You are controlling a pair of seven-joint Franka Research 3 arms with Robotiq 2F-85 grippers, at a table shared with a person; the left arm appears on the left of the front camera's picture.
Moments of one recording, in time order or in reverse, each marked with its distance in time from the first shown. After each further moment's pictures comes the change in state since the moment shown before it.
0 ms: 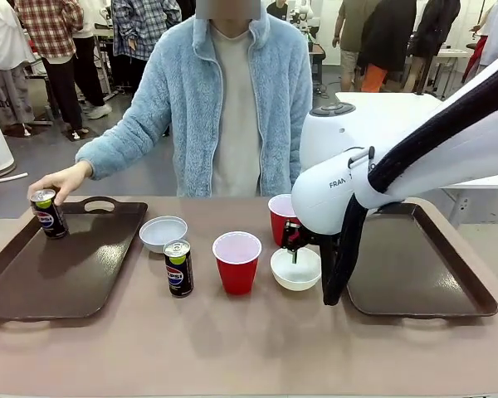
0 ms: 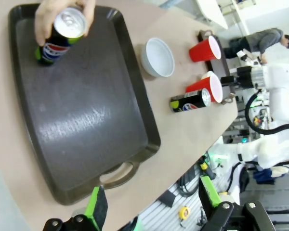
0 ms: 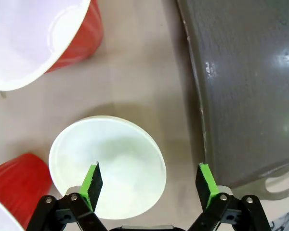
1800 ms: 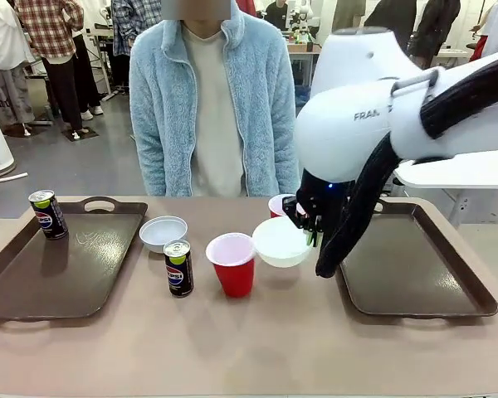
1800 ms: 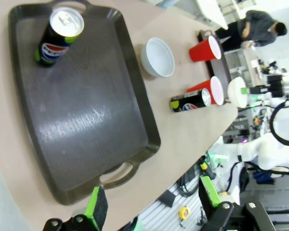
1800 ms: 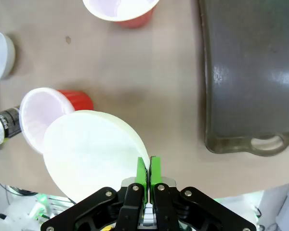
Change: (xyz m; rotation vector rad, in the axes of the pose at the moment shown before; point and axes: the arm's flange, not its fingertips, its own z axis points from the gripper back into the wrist) left arm 0.000 0.000 0.000 0.000 0.000 0.000; right arm -0.050 -0.010 0.127 0.093 -0.018 0.136
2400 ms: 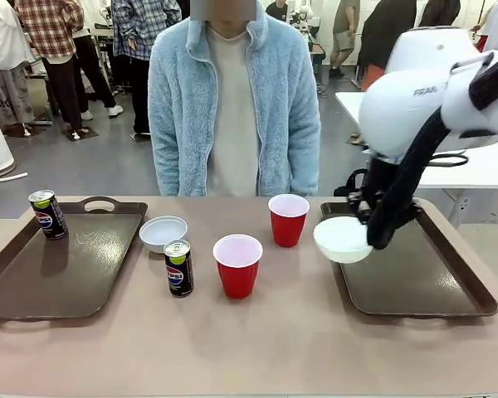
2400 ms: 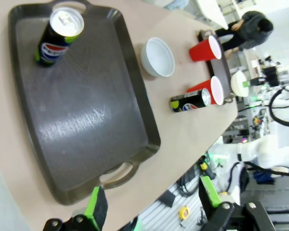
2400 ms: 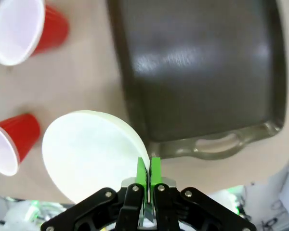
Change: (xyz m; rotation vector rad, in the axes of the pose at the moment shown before) left arm 0.000 0.000 0.000 0.000 0.000 0.000; right arm 0.047 -0.124 -0.013 -0.027 0.102 -0.124
